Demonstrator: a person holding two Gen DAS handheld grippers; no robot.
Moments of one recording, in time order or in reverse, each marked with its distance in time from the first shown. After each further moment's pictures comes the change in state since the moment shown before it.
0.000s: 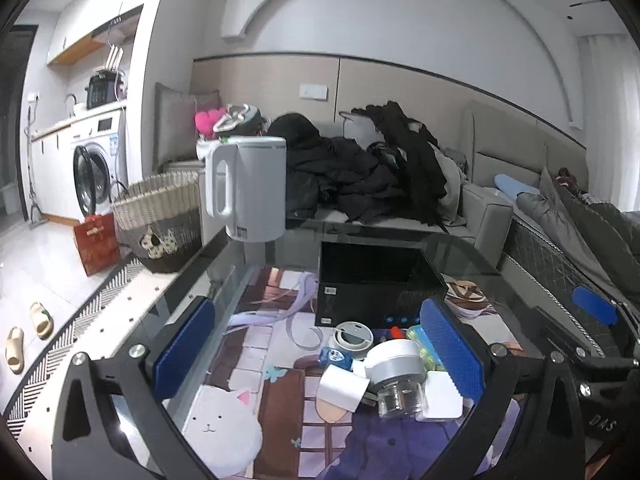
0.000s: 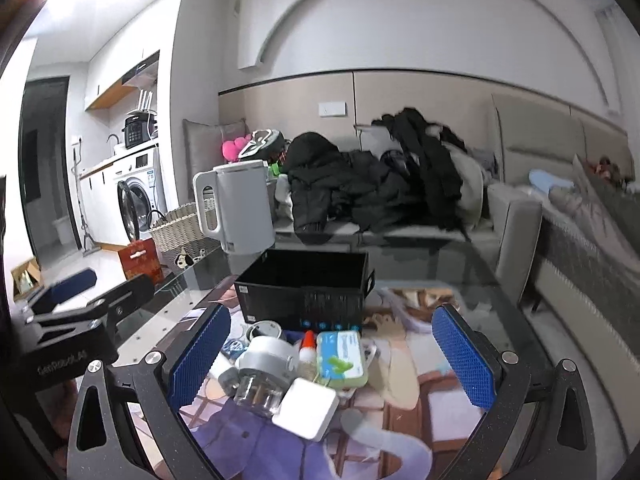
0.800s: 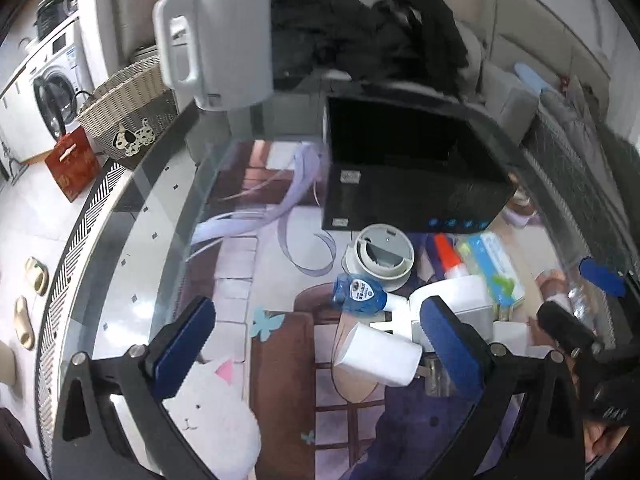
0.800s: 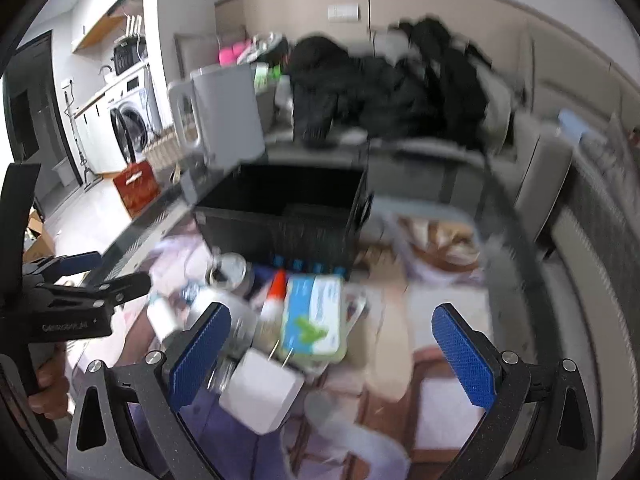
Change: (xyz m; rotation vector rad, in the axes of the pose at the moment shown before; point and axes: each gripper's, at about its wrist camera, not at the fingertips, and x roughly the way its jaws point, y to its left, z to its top) left arm 0.126 0.005 -0.022 0.040 0.538 0.008; right arm 0.110 -0.029 -0.011 -0.016 0.444 0.067
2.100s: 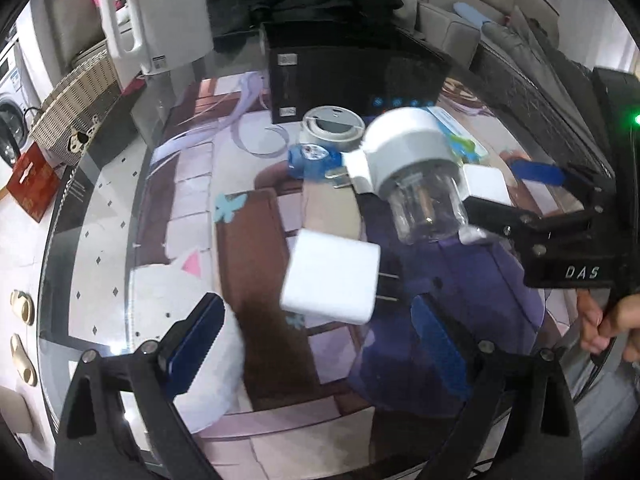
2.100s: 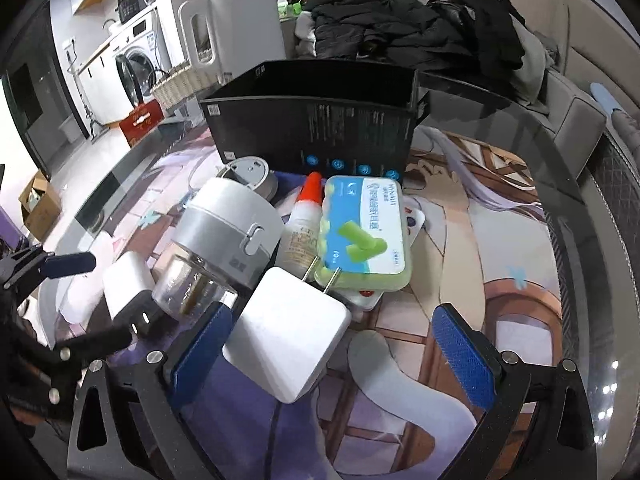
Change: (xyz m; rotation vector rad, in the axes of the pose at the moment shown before) left arm -0.010 -0.002 -0.067 0.191 0.131 -0.132; right arm 0.042 0.026 -0.038 -0.050 0.176 0.022
